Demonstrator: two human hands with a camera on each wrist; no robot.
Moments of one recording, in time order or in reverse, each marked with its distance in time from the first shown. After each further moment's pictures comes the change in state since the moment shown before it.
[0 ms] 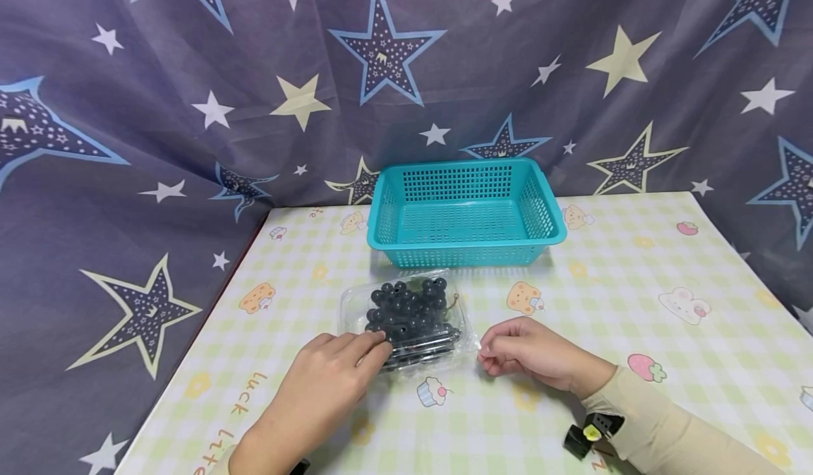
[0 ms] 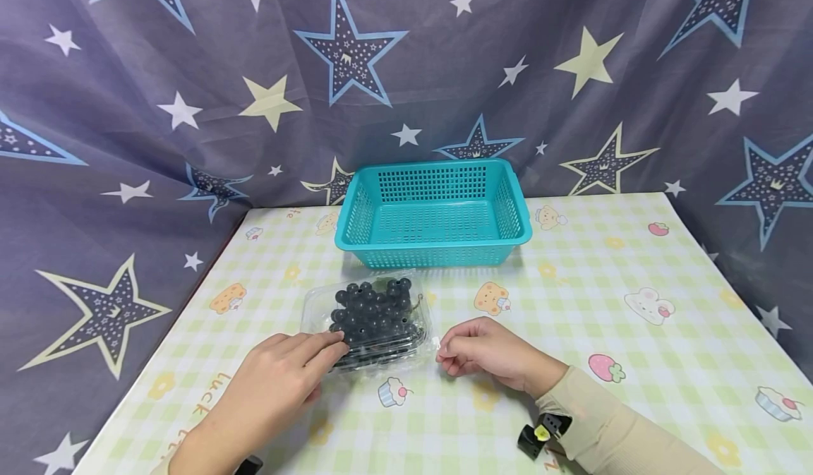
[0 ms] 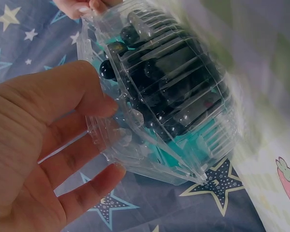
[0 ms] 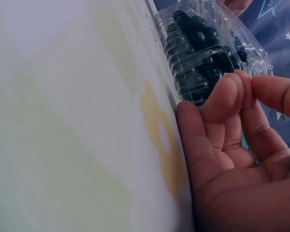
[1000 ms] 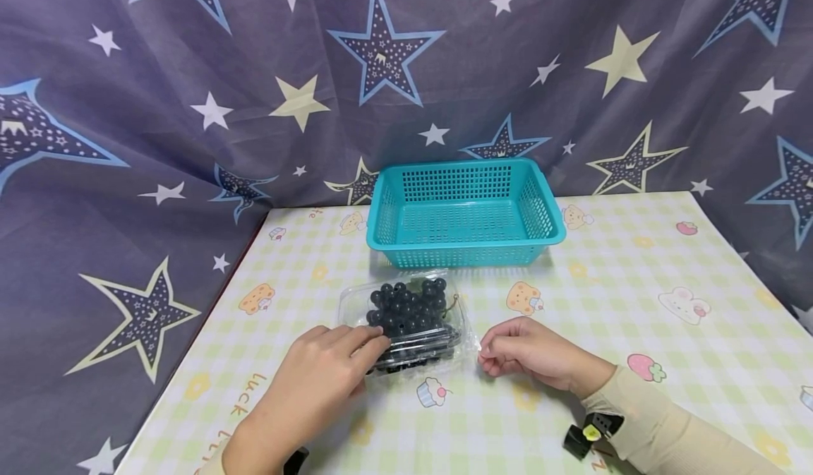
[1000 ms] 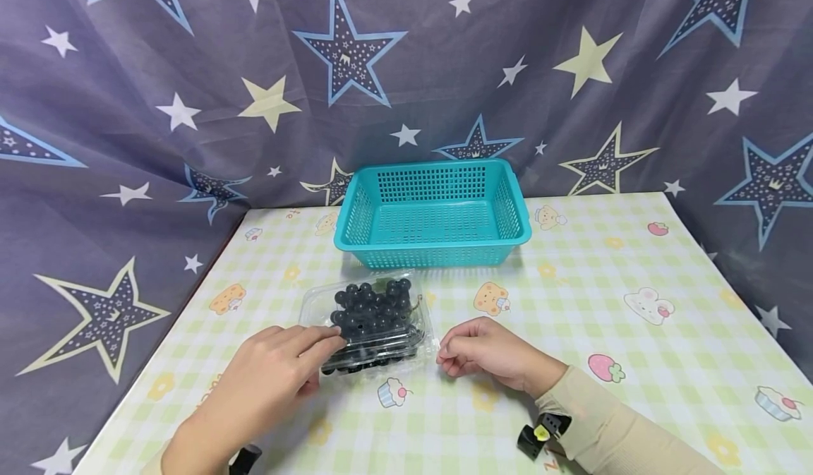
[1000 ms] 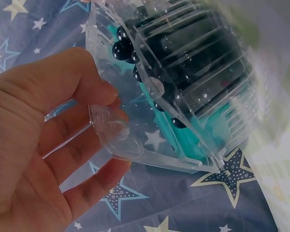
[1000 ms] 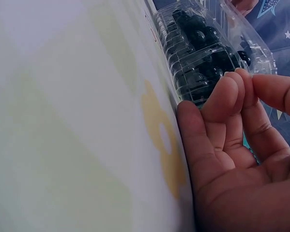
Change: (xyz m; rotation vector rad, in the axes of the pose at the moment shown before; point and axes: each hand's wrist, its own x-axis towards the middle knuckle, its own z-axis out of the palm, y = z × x) left_hand 0.006 -0.012 -0.010 -0.064 -0.093 -0.021; right_hand 0.000 0.000 -0.001 0.022 -0.014 0.000
